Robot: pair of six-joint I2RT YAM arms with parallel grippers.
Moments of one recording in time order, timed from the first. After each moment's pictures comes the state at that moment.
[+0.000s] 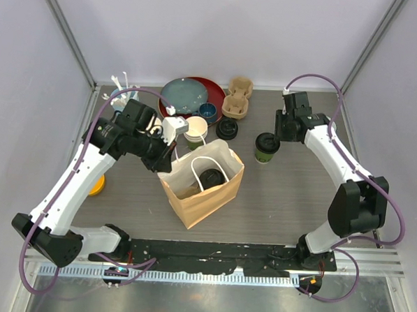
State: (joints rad) left arm -0.49 1.25 1.48 -1.25 0.43 0.24; right arm 0.23 1.54 1.32 -0.67 0.14 0.20
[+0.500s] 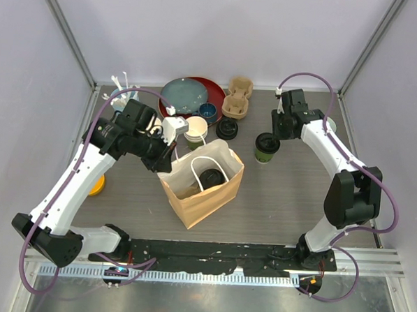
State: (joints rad) left arm -0.49 1.25 1.48 -1.25 0.43 0.24; right arm 0.22 1.65 1.38 -0.67 0.07 0.09
